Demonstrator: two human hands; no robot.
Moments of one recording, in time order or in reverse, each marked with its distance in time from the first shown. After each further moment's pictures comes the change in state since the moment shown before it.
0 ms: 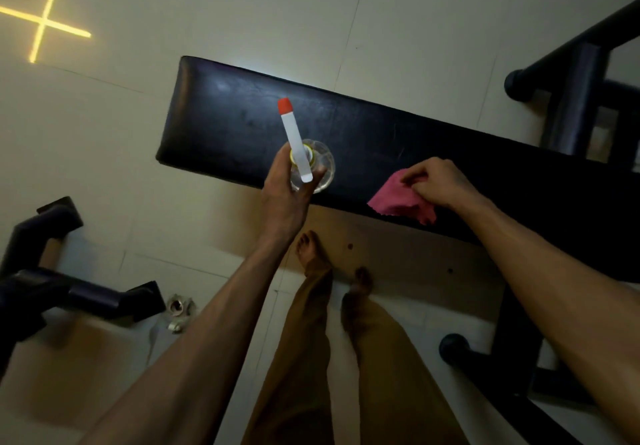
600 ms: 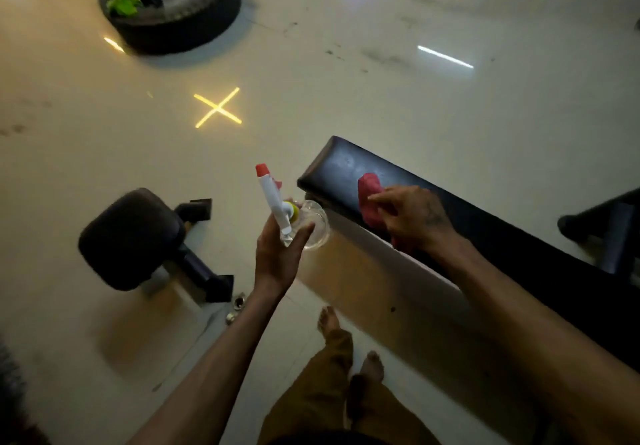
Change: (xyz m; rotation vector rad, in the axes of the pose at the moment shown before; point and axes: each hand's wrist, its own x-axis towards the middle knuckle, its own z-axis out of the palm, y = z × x) left_hand -0.270 0.086 -0.190 -0.008 0.471 0.027; right_hand -0.285 -0.198 -0.011 -0.300 0.367 -0.829
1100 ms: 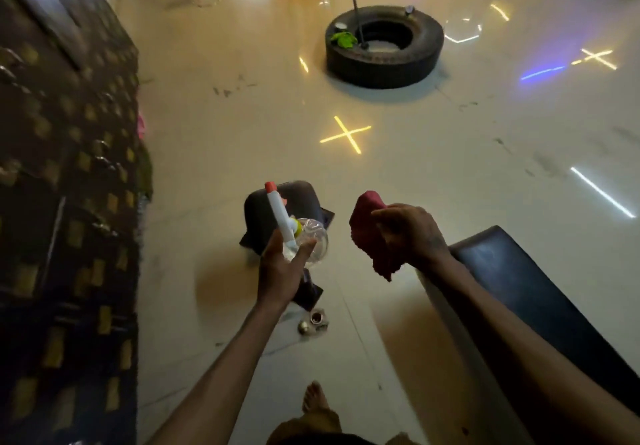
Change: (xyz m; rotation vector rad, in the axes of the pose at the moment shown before) left_hand -0.035 -0.088 -0.310 -0.136 0.531 -0.250; right_hand 0.098 -0.360 0.068 0.151 -0.124 -0.488
